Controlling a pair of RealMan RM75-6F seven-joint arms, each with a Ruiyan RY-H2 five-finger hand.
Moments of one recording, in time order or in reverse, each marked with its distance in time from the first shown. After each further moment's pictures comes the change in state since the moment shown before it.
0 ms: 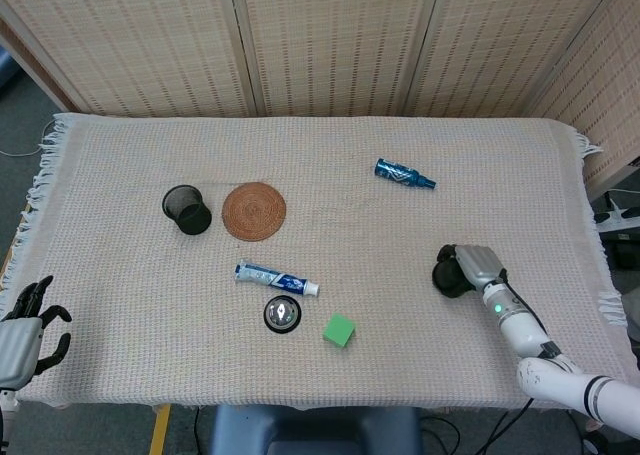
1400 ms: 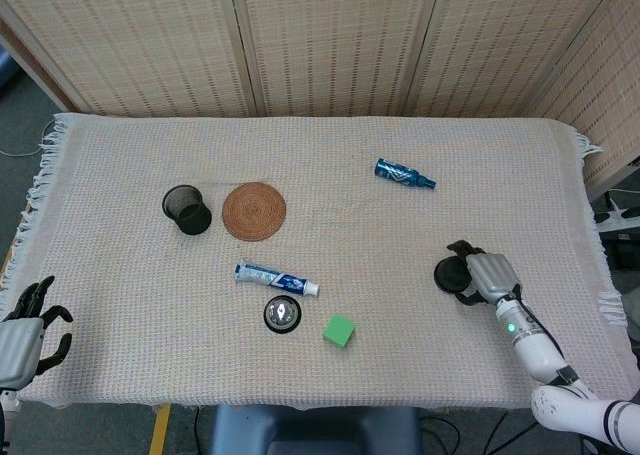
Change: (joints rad) left arm 0.000 -0.003 0.002 0.000 0.003 0.000 0.007; right arm -0.072 0.051 -0.061 -0.117 -0.084 0.201 -0.065
